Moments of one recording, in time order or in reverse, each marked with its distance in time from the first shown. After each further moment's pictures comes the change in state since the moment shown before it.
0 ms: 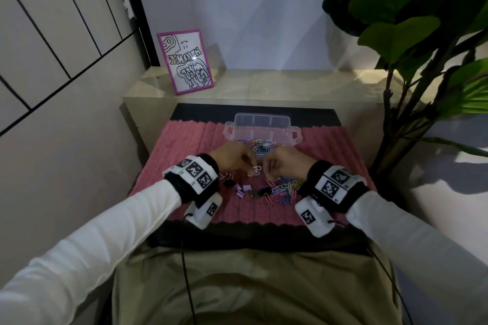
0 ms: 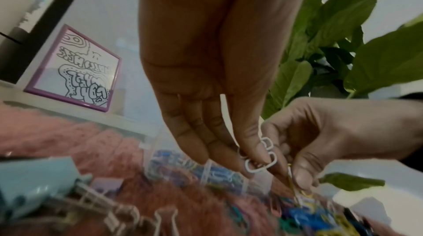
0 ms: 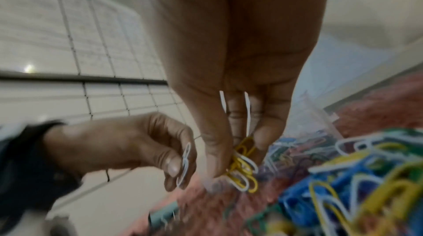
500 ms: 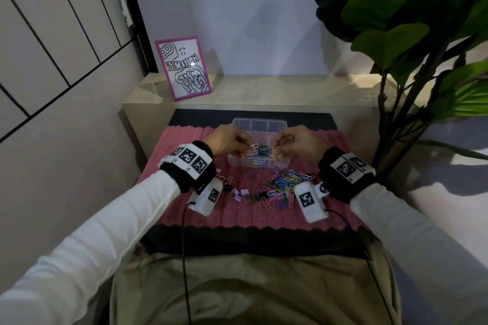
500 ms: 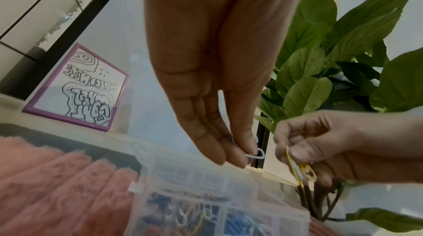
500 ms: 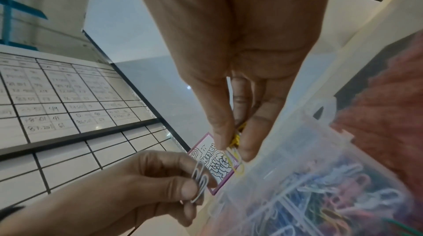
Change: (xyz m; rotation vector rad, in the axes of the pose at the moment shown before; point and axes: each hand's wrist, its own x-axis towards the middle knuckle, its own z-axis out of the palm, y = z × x) left_hand 0.010 0.001 -0.033 -0.215 0.176 -0.043; right_hand -0.004 0.017 -0.038 0.570 0.243 -0.005
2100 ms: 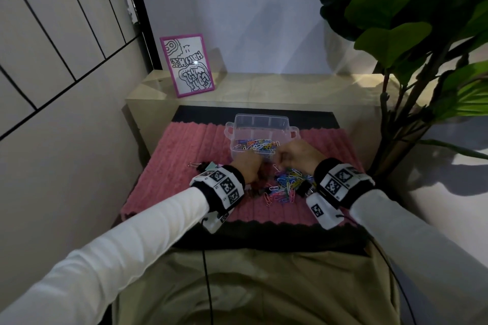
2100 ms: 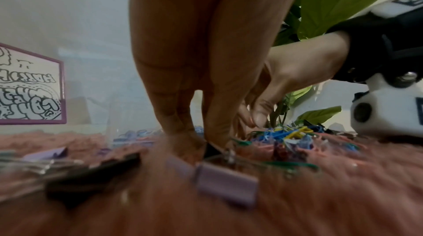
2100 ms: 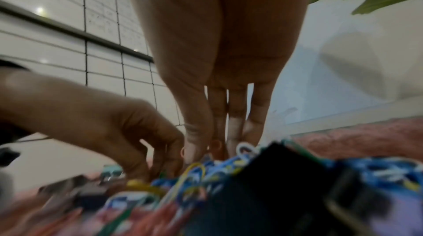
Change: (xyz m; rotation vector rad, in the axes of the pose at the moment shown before) left_hand -0.005 0.003 0.071 0.556 -0.063 -0.006; right_hand -0.013 0.013 0.018 -0.590 -0.074 -0.038
